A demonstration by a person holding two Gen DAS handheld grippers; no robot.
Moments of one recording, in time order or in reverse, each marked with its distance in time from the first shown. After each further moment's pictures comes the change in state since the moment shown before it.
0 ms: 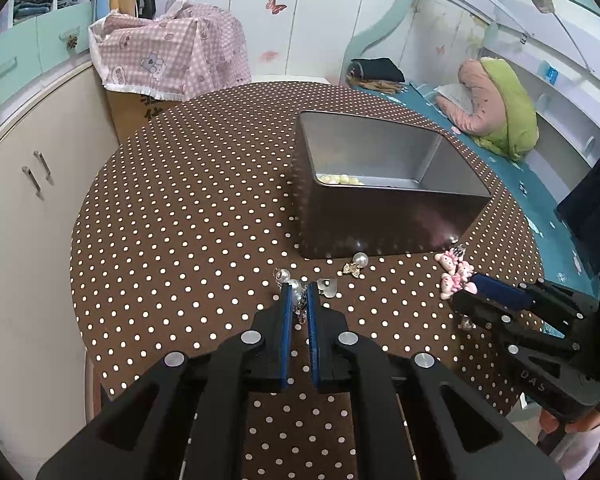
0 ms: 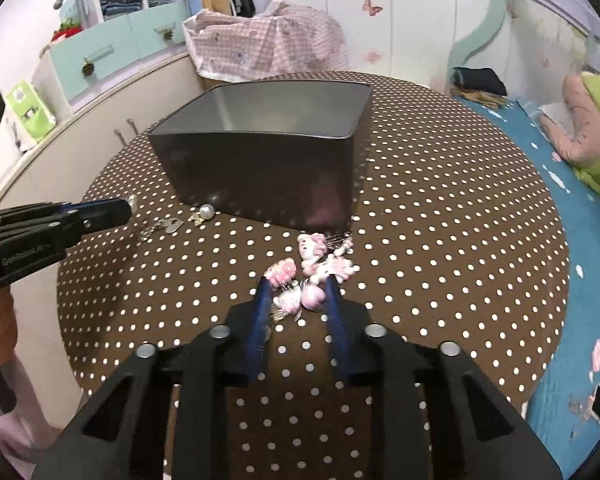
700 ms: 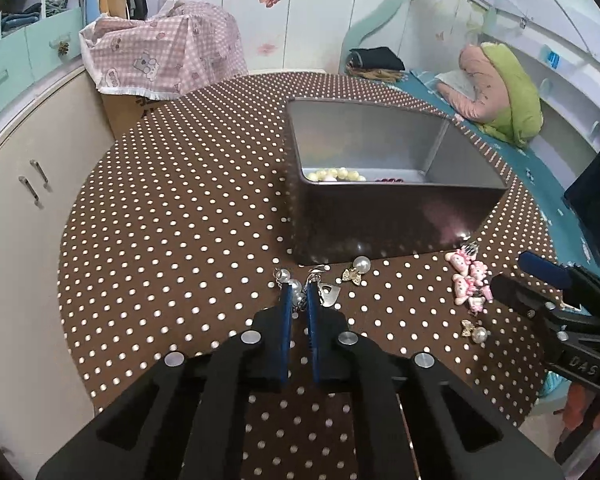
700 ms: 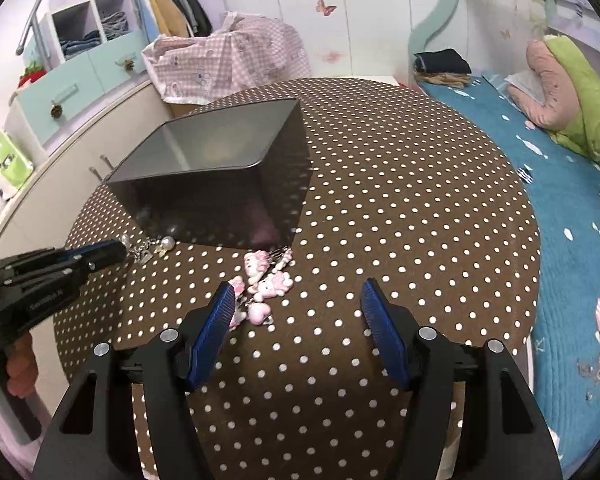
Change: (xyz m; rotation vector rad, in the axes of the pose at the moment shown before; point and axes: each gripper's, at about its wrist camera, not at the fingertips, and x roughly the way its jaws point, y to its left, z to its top) left arm 0.019 -0.010 0.006 0.039 0.019 0.020; right arm -0.010 -0.036 0.004 0.149 -0.032 -0.055
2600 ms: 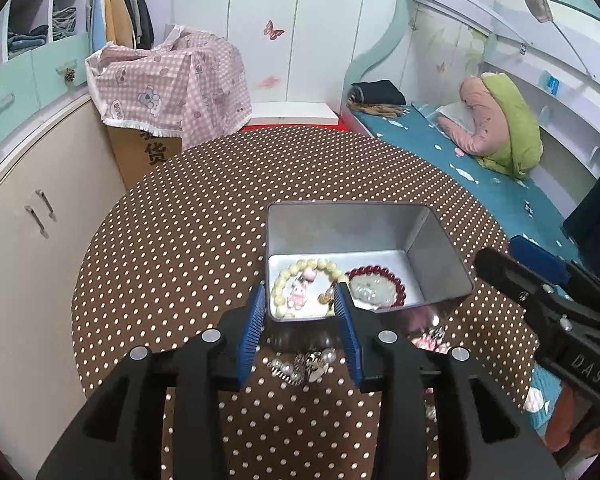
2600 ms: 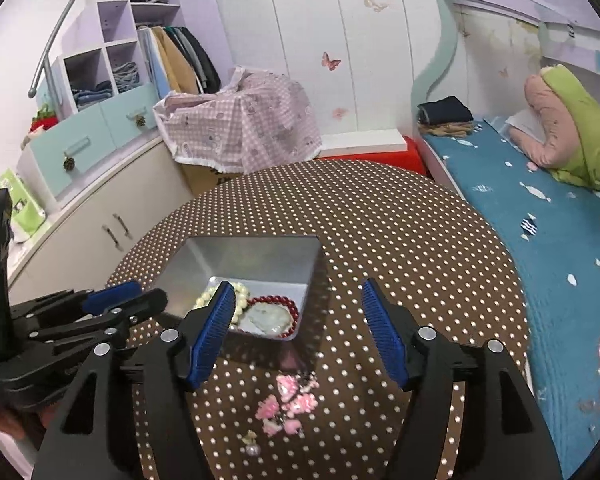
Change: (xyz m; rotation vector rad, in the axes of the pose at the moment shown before) left arm -0.019 -0.012 0.051 -0.019 -0.096 0.023; right arm -0.030 0.010 0.071 0.020 -0.189 0.028
